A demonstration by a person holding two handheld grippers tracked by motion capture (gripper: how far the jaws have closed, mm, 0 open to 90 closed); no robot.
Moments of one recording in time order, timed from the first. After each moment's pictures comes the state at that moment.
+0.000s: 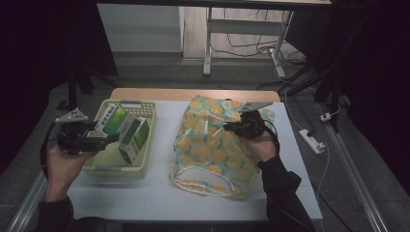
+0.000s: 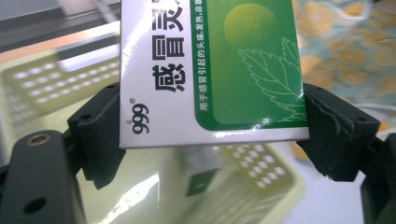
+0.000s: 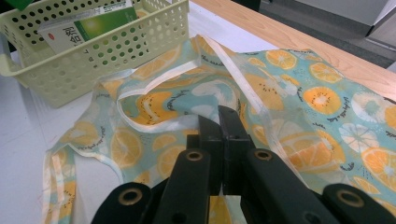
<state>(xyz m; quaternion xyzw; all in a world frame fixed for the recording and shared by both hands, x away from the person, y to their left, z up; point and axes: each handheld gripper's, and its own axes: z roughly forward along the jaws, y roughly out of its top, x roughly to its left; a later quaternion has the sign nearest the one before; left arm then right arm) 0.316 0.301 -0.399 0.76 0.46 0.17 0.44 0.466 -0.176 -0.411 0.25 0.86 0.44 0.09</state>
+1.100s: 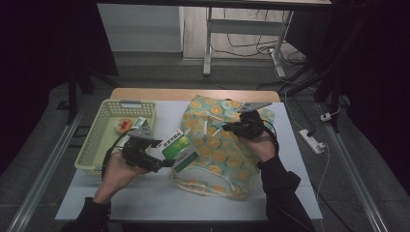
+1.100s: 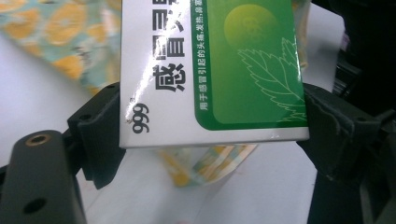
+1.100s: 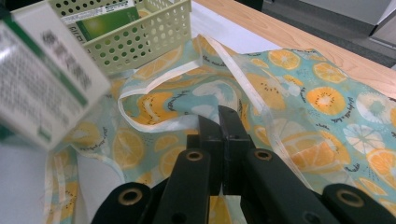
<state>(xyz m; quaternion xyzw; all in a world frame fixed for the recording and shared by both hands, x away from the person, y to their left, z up) 0.339 0.160 -0.433 0.85 0.30 0.03 0.43 0.466 -0.173 -0.412 0.25 0.86 0.44 0.09</state>
